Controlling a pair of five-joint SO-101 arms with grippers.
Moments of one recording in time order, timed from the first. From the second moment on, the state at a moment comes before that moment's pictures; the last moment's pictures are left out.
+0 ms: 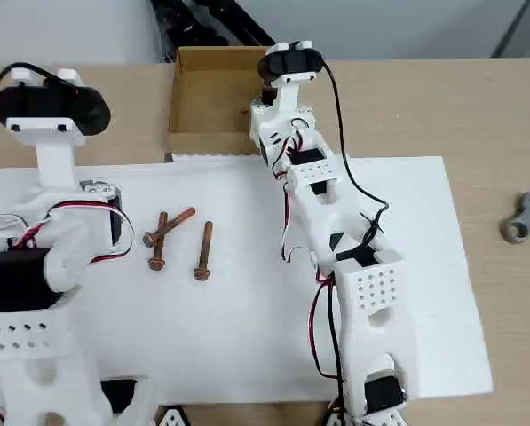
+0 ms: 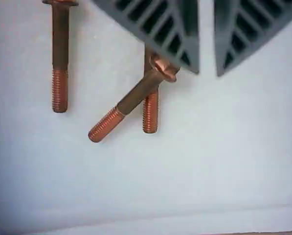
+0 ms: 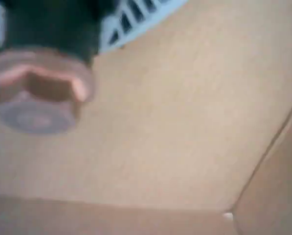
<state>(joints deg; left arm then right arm) -8.4 -39.4 9.9 89.3 0.9 -18.6 44.5 -19.4 7.9 -12.7</state>
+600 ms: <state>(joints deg) -8.4 -33.2 12.9 93.5 1.1 -18.5 39.6 -20.6 17.4 -13.1</state>
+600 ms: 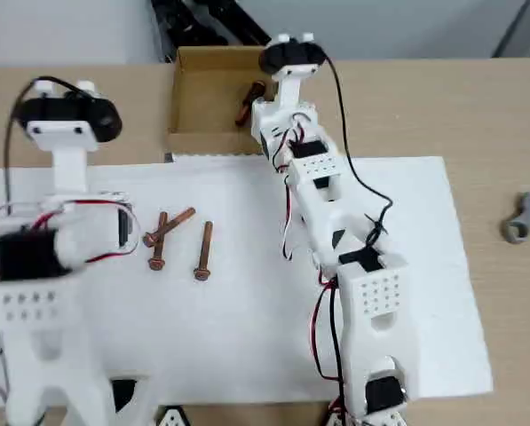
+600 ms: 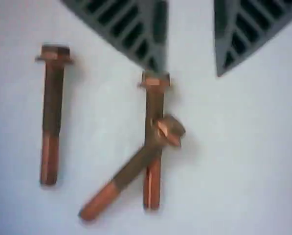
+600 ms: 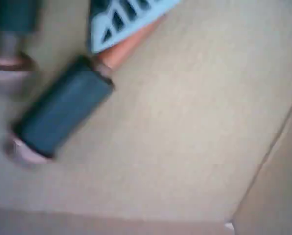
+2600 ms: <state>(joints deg) -4.5 34.8 -27.2 98.7 -26.9 -14.9 18.7 -20.6 73.7 -13.1</state>
